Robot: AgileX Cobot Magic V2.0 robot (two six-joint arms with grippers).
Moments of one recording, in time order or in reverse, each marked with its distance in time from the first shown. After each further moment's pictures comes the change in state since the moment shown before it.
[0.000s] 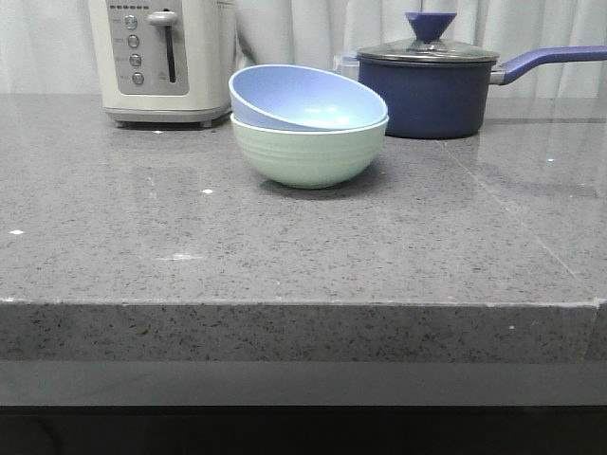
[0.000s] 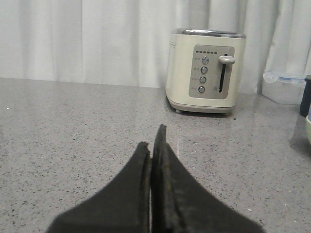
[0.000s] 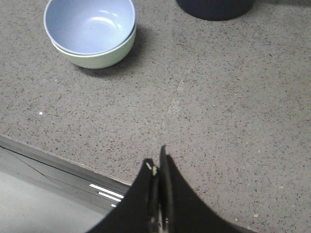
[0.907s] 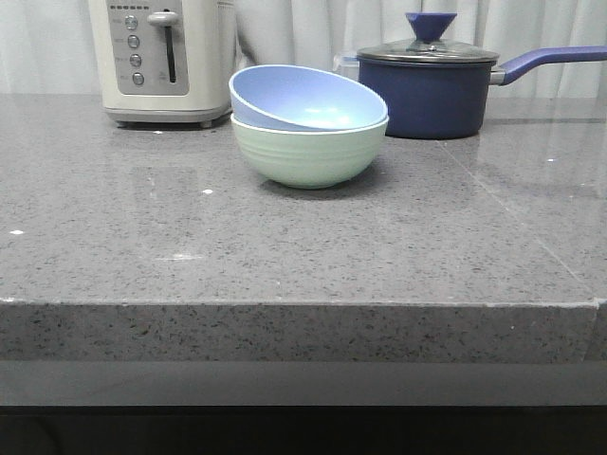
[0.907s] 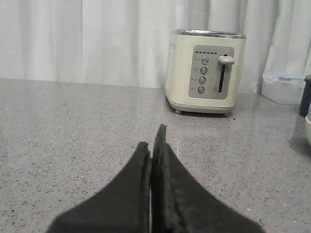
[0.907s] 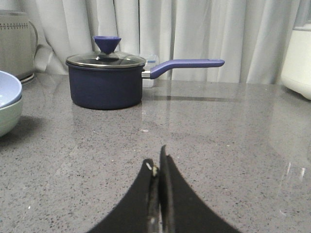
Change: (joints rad) left arm 0.000 0.000 0.000 -0.002 -0.007 0.000; right arm -0.356 -0.595 0.851 -0.019 -0.892 -0.082
